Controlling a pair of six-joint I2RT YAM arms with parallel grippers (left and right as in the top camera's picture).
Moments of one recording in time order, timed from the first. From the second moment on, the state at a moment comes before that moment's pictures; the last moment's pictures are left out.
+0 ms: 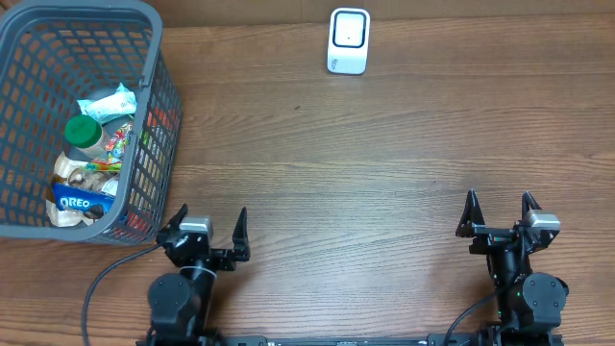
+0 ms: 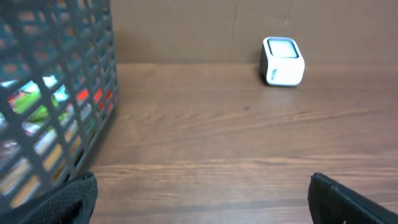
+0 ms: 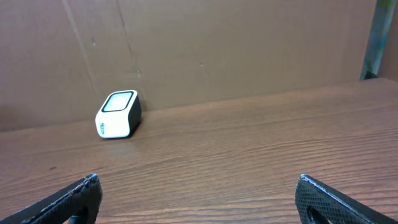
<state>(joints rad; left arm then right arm) -0.04 0.05 0.17 -0.31 0.04 -0.06 -0.05 0.01 0.02 -0.03 -0.04 0.15</state>
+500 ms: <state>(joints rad) -0.04 0.60 0.94 -0.52 -0.12 -0.13 -0.05 0.01 0.02 -0.03 -0.04 0.15</state>
